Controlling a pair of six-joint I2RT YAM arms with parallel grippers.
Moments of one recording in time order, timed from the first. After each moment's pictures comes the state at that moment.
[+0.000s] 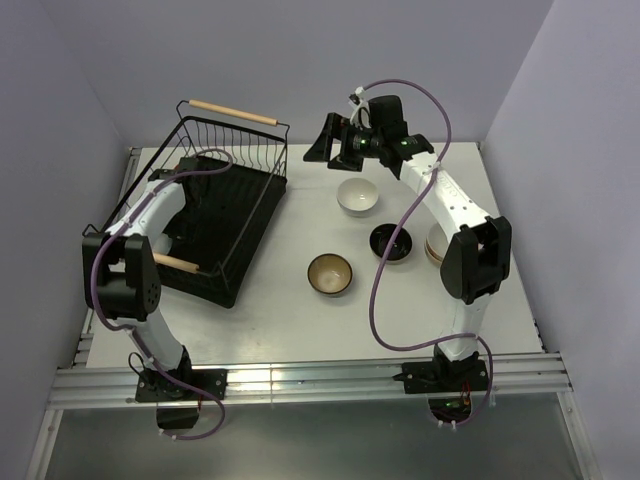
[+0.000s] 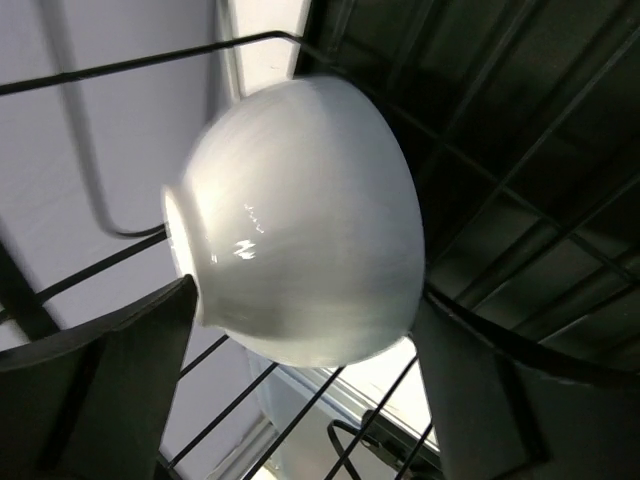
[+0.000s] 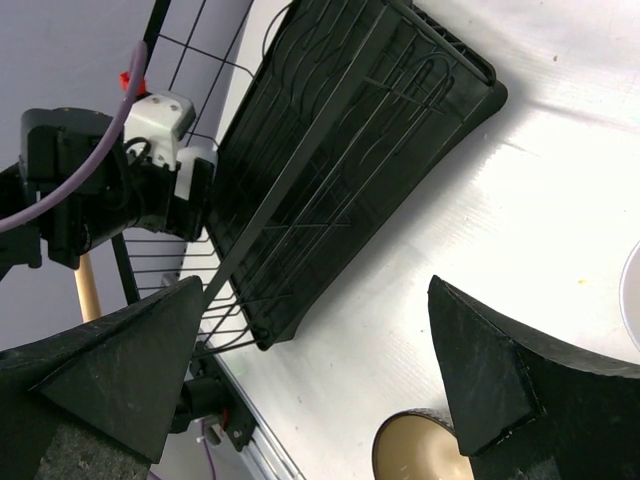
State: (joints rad) left arm -0.11 1.76 1.39 -1.03 -0.70 -0.01; right arm 0.35 1.87 1.79 -0.45 -0.58 0.56
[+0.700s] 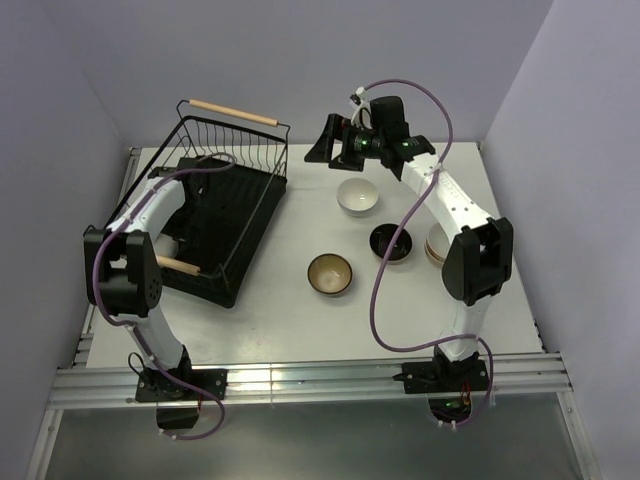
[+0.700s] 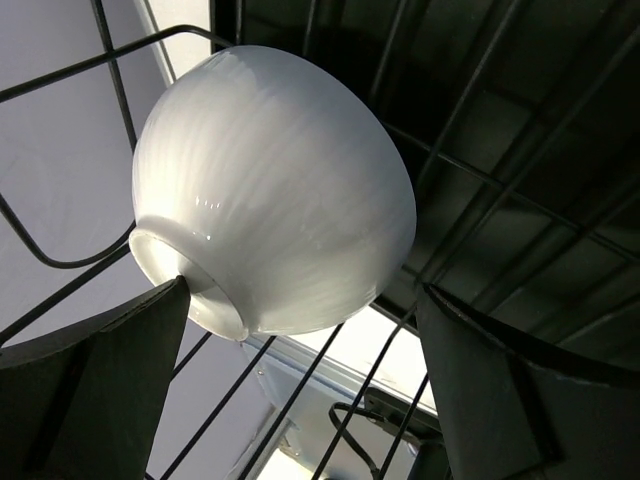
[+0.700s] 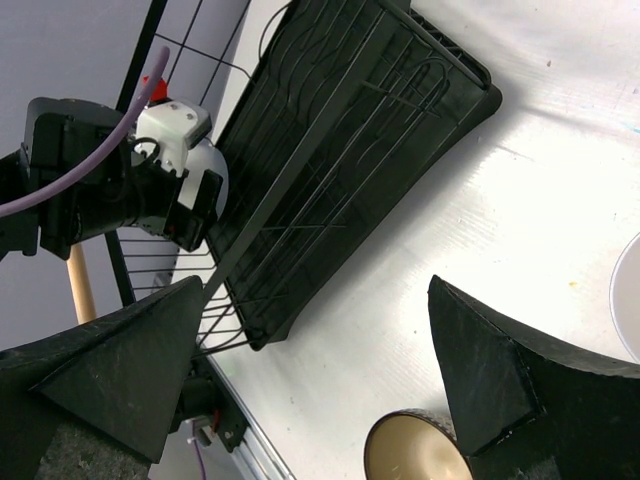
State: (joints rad) left arm -0.10 1.79 1.42 -1.08 -0.55 0.05; right arm 0.34 1.86 1.77 -0.43 -0.58 0.54
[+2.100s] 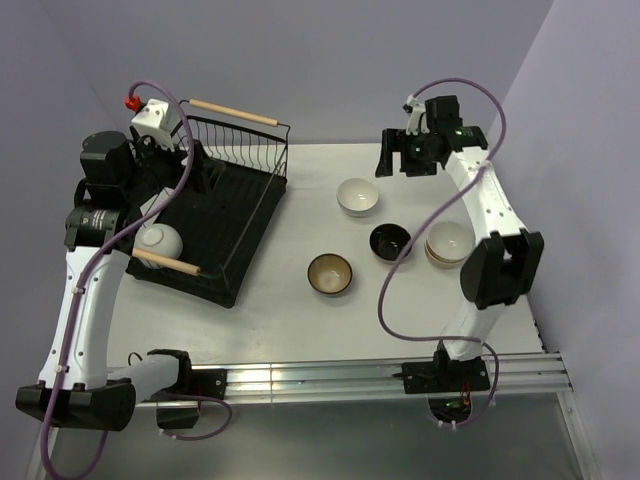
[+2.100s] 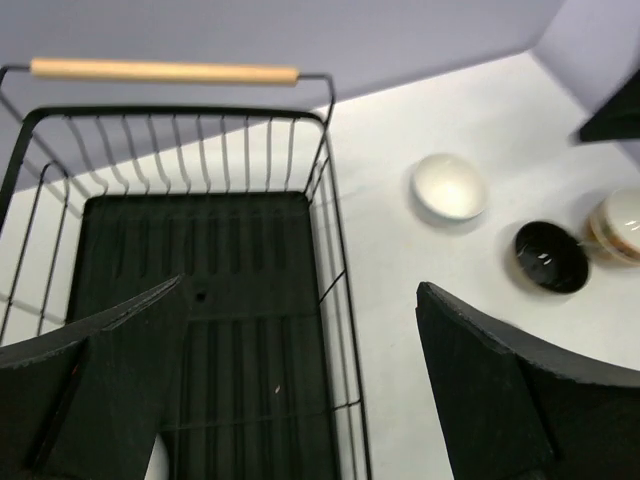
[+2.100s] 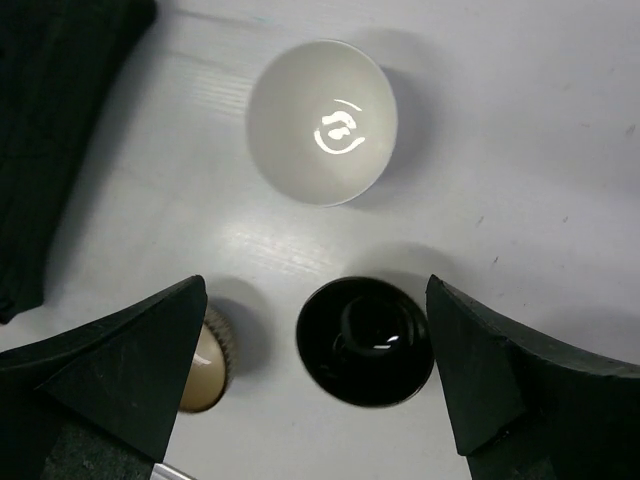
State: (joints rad) left arm -0.09 1.13 1.44 -0.54 0.37 -0.03; right arm 0.10 1.73 1.79 -0.89 -0.33 0.07
